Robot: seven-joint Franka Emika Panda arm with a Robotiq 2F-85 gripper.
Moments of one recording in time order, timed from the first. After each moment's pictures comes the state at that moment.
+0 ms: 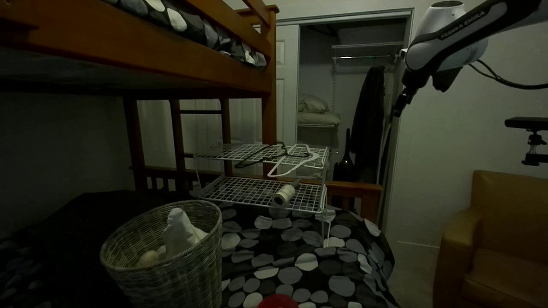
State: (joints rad) arm -0.18 -0.23 -0.27 -2.01 -0.30 2.45 -0.61
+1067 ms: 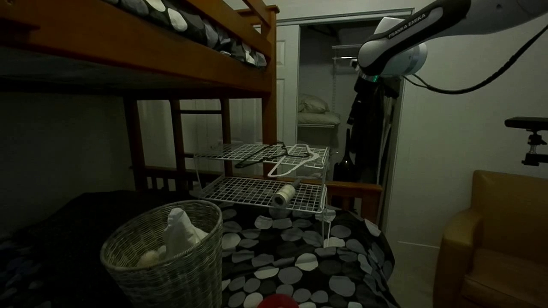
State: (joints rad) arm -0.07 -0.03 -0.17 -1.84 -0.03 2.39 -0.89
